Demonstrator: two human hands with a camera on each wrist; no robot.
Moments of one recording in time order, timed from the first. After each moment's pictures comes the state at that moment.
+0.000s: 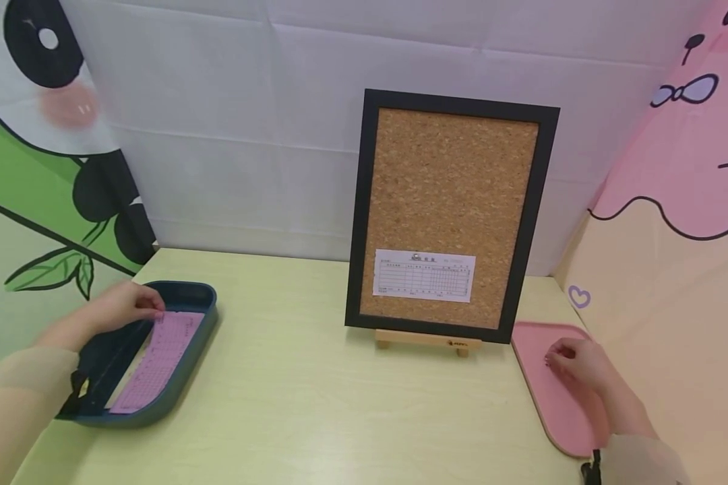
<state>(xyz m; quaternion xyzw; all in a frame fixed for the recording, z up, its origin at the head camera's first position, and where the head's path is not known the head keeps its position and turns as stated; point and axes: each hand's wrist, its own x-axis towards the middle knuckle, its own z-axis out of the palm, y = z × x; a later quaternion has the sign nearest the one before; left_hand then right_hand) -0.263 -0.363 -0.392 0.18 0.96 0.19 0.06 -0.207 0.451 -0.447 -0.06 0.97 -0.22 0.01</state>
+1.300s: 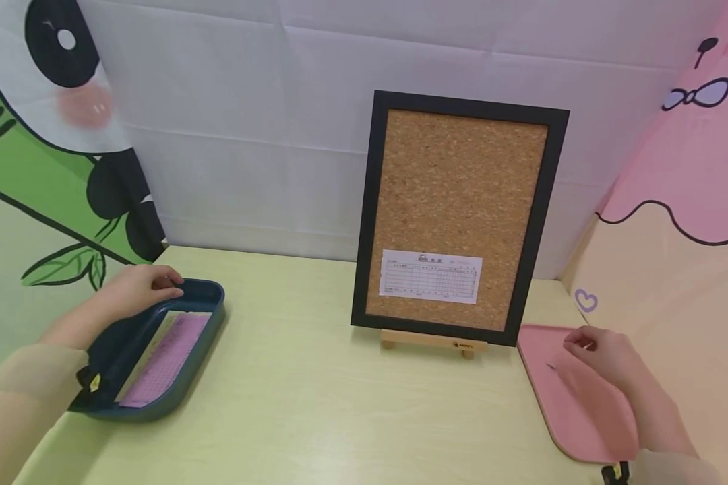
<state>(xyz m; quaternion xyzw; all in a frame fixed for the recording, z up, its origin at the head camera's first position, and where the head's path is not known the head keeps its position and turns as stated) -0.244 -0.326 -0.355 0.13 0.98 0.17 -0.01 -0.194 0.443 -0.393 -0.07 0.98 -0.17 -0.04</state>
